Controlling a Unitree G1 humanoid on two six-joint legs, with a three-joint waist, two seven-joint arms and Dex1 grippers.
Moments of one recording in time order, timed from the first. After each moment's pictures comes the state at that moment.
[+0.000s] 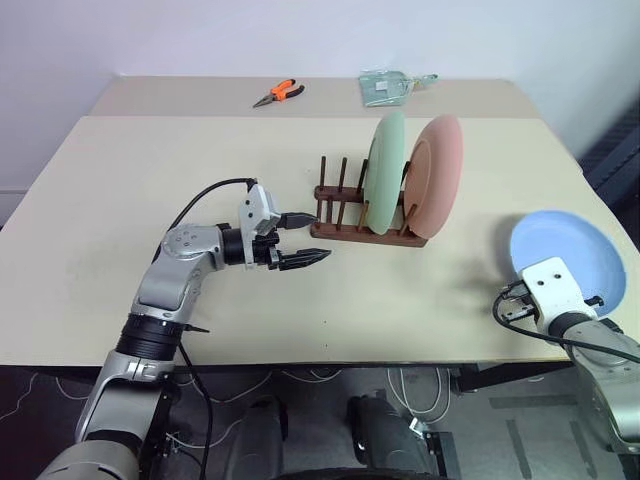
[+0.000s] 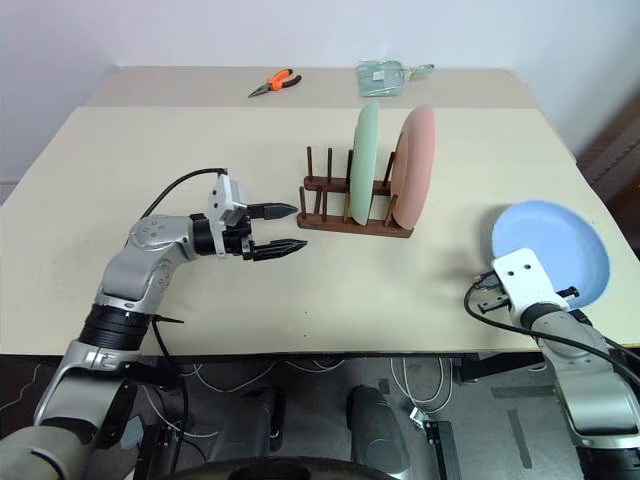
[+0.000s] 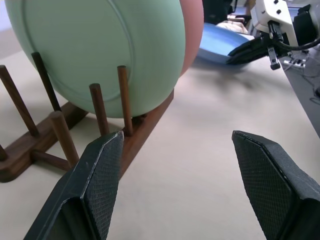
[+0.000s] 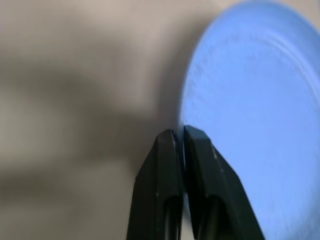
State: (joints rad) left arm -0.56 0.45 -0.10 0.10 -0.34 0.26 -1.10; right arm 0.14 -0.77 -0.21 -0.34 0.08 0.58 0.24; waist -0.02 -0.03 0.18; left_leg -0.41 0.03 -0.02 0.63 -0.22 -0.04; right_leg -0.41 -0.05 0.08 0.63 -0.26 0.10
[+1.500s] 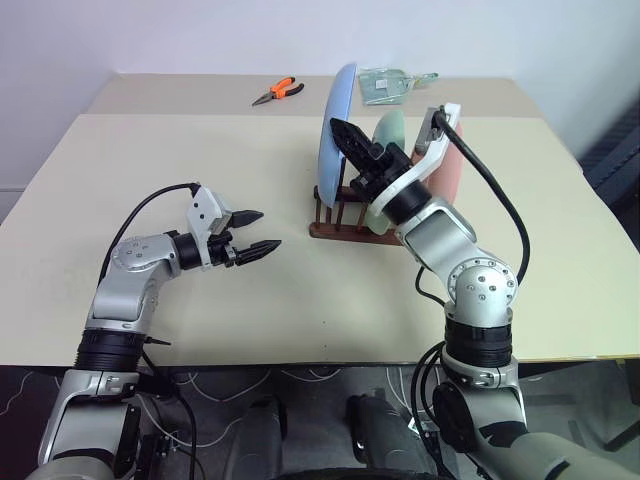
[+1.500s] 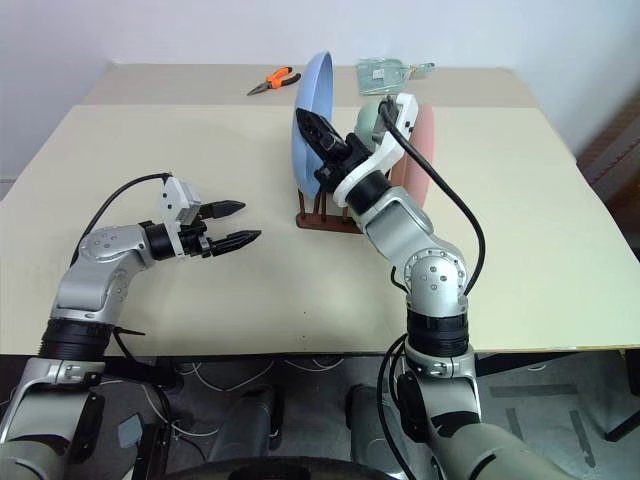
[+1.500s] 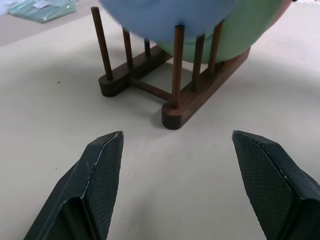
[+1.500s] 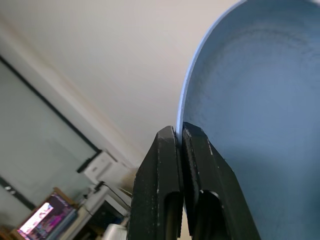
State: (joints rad) left arm -0.46 0.57 0.02 0.15 -0.33 0.24 -1.02; right arm -0.63 -0.07 -0.10 -0.21 1.12 0.65 -0.04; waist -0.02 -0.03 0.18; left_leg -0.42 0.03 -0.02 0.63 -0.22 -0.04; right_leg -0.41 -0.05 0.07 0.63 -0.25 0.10
